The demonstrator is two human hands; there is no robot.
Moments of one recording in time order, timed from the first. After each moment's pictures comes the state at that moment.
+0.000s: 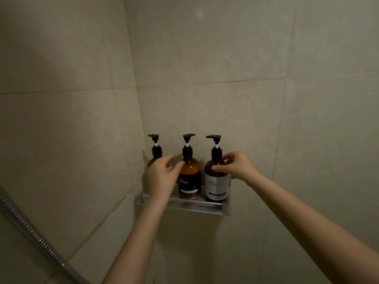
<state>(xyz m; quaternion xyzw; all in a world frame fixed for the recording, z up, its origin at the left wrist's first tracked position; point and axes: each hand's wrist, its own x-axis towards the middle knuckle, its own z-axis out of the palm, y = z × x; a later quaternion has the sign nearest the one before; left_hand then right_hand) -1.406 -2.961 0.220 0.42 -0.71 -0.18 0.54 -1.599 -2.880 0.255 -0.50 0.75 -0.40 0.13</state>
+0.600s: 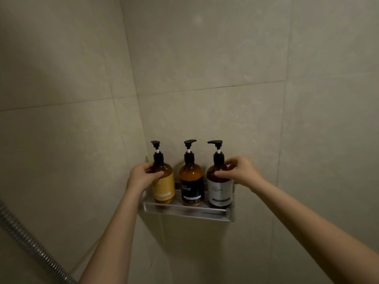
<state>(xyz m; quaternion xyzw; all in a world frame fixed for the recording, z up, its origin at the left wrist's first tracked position) -1.355 -3.025 0.235 0.50 -0.66 -0.35 0.43 -1.599 -2.876 0.254 -0.50 0.74 -0.42 0.13</state>
